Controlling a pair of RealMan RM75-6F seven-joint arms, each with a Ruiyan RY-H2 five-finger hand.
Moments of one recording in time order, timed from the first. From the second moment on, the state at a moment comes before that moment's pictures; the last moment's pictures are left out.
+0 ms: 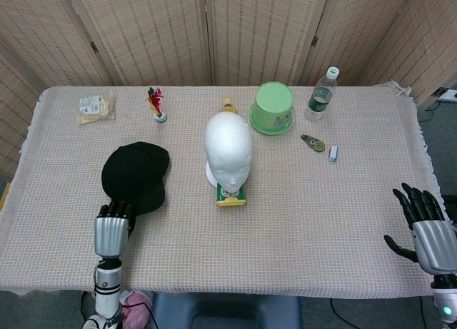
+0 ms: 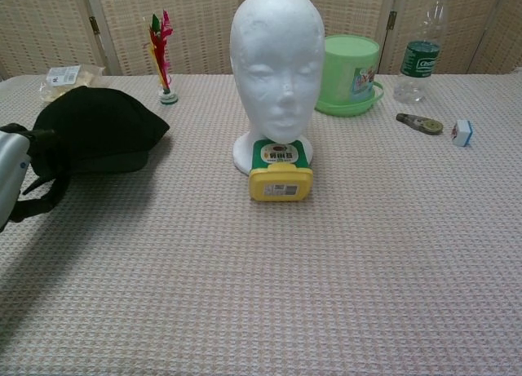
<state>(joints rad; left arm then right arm) -0.34 -2.18 -0.18 -0.45 1.56 1.80 0.17 0.05 -1.08 0.04 -1.62 -1.56 1.53 0.01</state>
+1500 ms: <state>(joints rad) -0.39 -1.91 -0.19 -0.81 1.59 1.95 0.42 0.05 -1.09 0.04 -1.62 -1.56 1.52 -0.01</state>
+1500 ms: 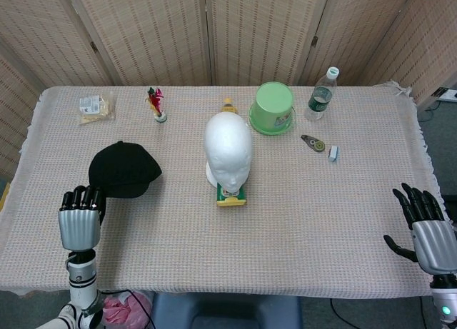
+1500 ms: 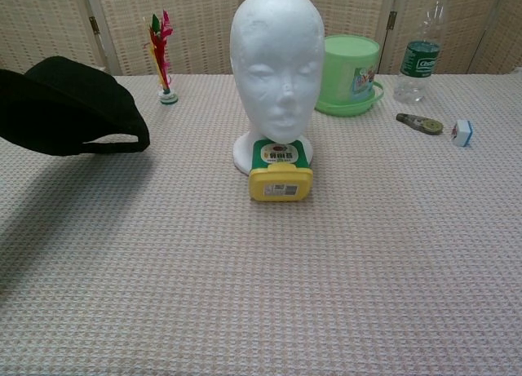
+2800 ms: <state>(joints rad) -0.50 -1.65 -0.31 -1.09 1.66 1.92 0.61 0.06 -1.09 0.05 -1.61 -1.54 1.51 0.00</state>
